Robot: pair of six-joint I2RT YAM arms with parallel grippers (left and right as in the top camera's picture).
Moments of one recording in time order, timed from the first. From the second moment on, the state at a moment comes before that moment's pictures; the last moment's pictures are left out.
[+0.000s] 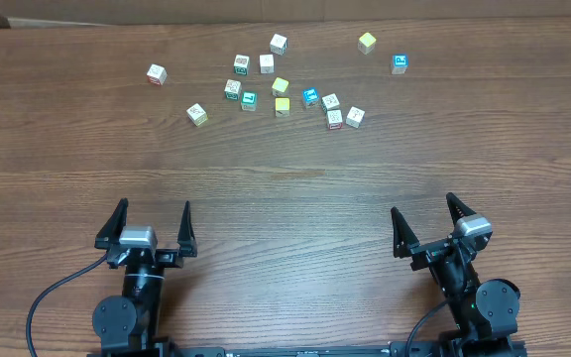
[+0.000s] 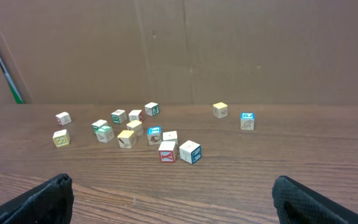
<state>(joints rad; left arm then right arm) 0.09 0.02 0.01 0.07 0.16 -0.02 0.13 0.01 0.02 -0.02 -0.15 0.12</state>
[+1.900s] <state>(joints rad) 0.09 1.77 2.23 -0.92 0.36 0.06 0.13 0.01 0.02 -0.02 -0.15 0.12</state>
